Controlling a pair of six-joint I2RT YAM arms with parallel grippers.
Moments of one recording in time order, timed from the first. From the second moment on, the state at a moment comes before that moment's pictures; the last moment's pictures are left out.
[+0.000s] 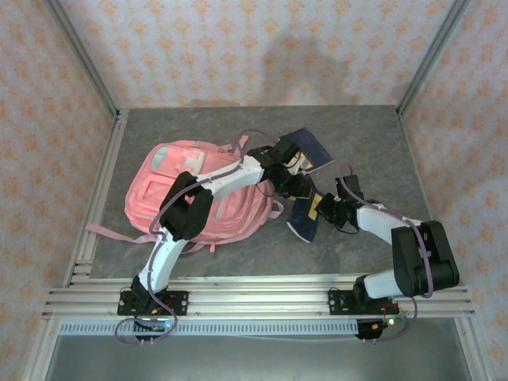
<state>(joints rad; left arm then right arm) -0.72 2.24 1.86 -0.67 0.55 -0.61 0.19 1.40 0.57 -0.20 -0.25 0.82</state>
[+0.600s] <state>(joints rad) -0.72 2.11 1.74 -0.70 0.41 -0.57 0.19 1.06 0.54 -0.26 -0.21 0.85</state>
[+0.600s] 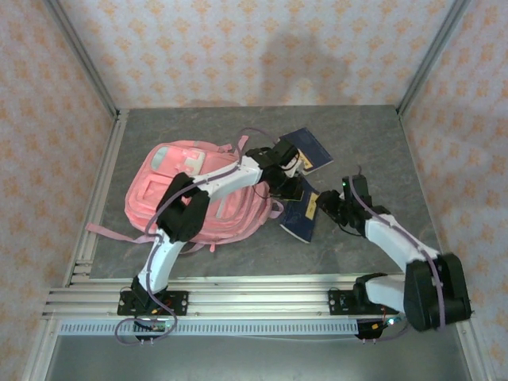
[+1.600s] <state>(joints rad) -0.71 1.10 0.90 0.07 -0.19 -1.14 0.32 0.72 0.51 0.29 -0.30 1.29</state>
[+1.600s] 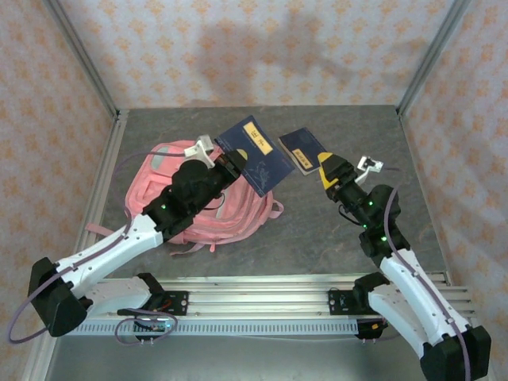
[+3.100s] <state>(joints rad) -0.71 1.01 0.74 0.23 -0.29 -1.30 0.77 1.31 0.54 1.05 -0.06 1.53</state>
